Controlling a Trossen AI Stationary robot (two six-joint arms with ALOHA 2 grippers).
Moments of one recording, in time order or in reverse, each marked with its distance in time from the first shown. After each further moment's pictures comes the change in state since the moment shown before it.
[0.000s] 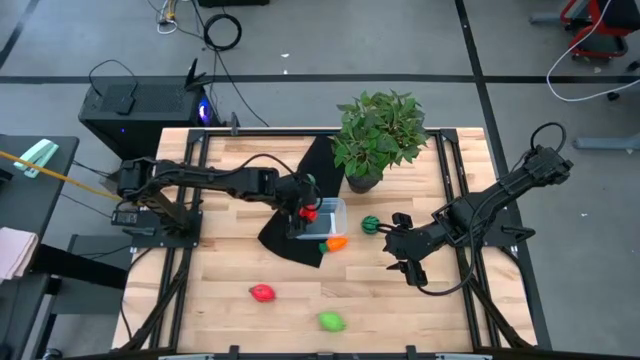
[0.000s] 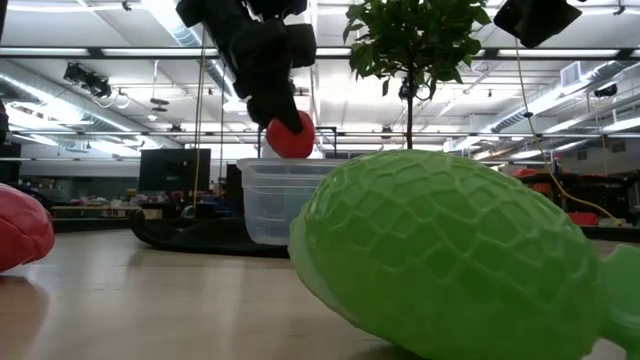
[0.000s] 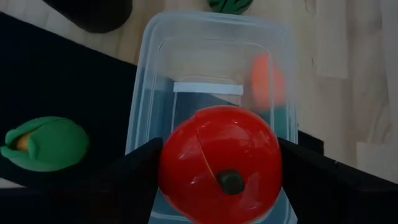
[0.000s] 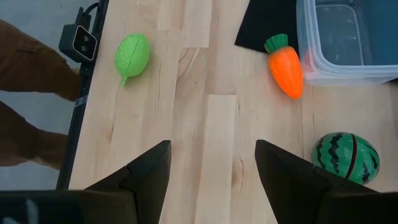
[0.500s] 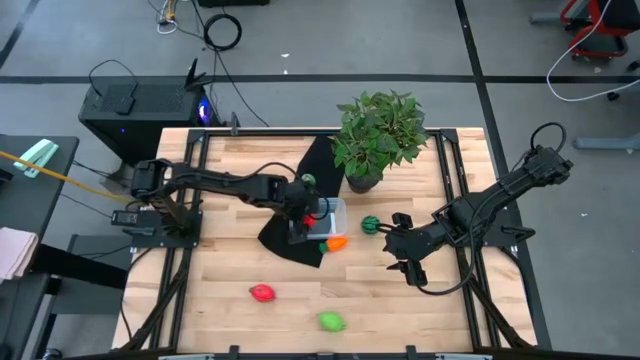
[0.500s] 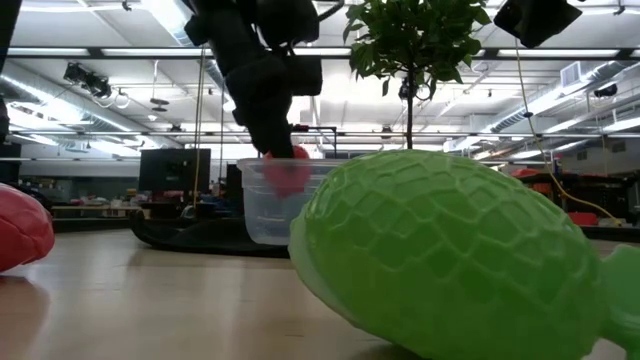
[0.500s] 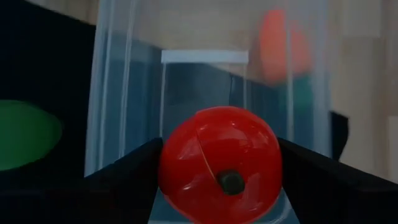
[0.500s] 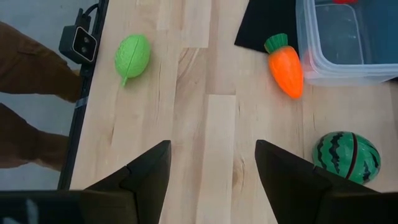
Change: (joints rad) left arm -0.016 0.105 -0.001 -0.010 0.000 0.030; right arm 0.000 0.000 0.000 0.000 0.000 0.011
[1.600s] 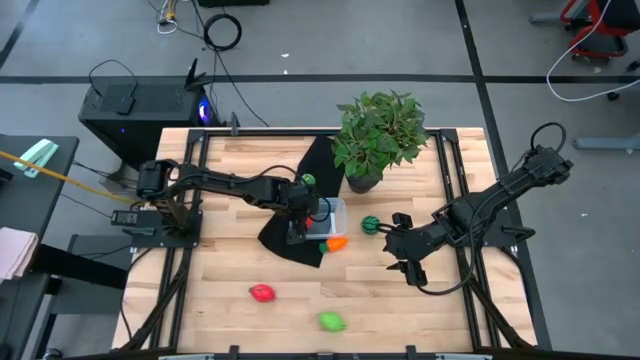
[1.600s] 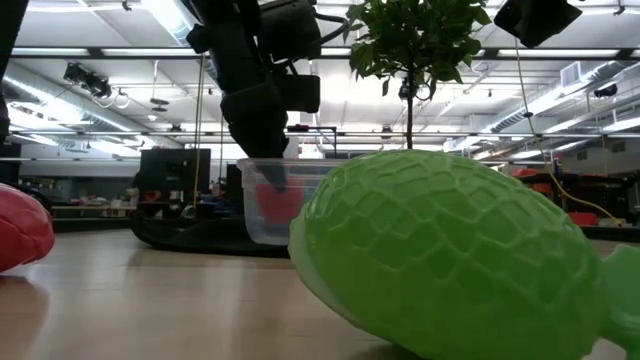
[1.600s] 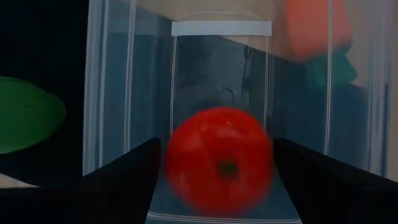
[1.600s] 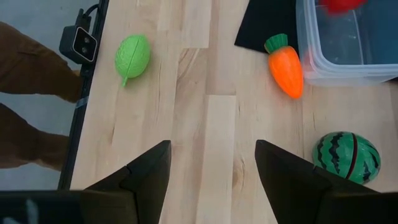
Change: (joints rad) left arm 0.000 0.041 0.000 -0.037 -0.040 0.009; right arm 0.000 0.000 0.000 0.000 0.000 -0.002
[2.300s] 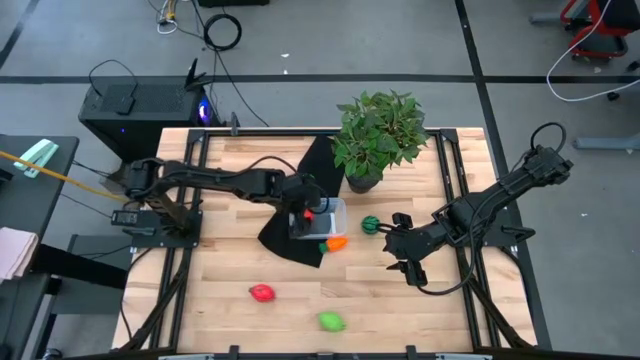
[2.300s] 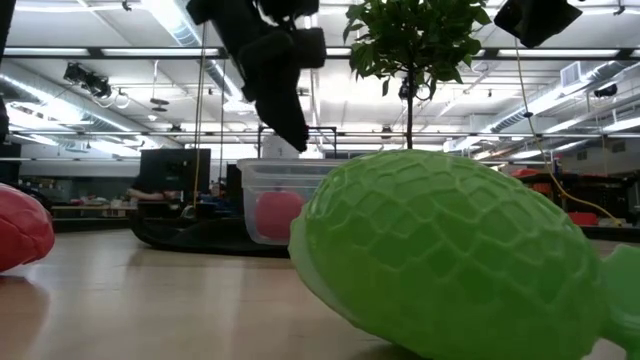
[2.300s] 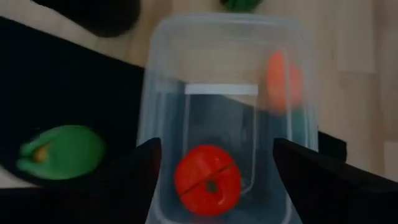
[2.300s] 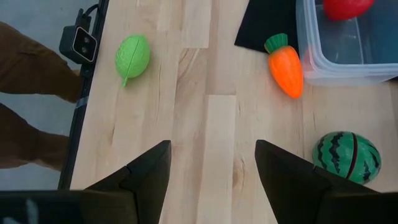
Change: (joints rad) left arm 0.002 -0.098 0.065 -0.005 -0.034 -0.004; right arm 0.000 0.000 0.000 0.000 0.000 0.005
